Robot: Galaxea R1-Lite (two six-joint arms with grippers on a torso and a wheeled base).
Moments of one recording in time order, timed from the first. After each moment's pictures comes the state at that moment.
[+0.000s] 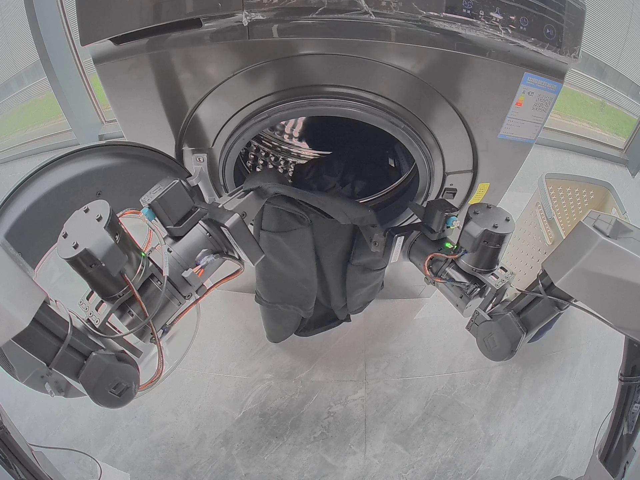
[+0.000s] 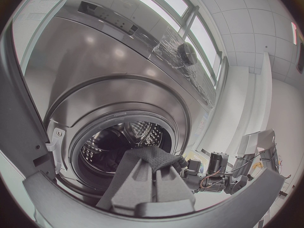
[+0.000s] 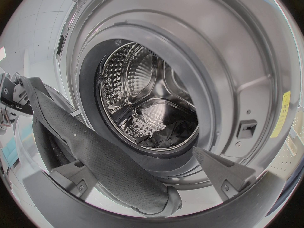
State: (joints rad) left arm -0.54 1.82 -0.63 -1.55 -0.14 -0.20; right arm 0.54 2.16 -0.98 -1.32 -0.10 0.04
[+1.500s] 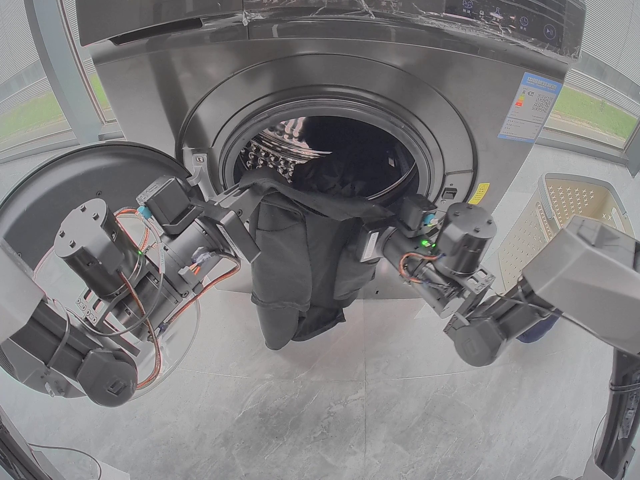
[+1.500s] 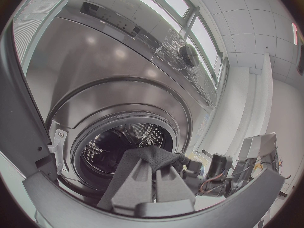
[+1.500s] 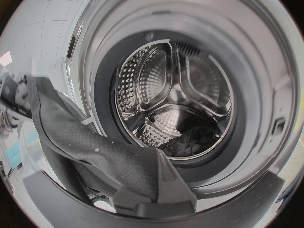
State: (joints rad) left arm -0.53 1.81 -0.63 -1.55 -0.14 -0.21; right arm 0.61 2.21 -1.07 -1.37 -0.10 0.05
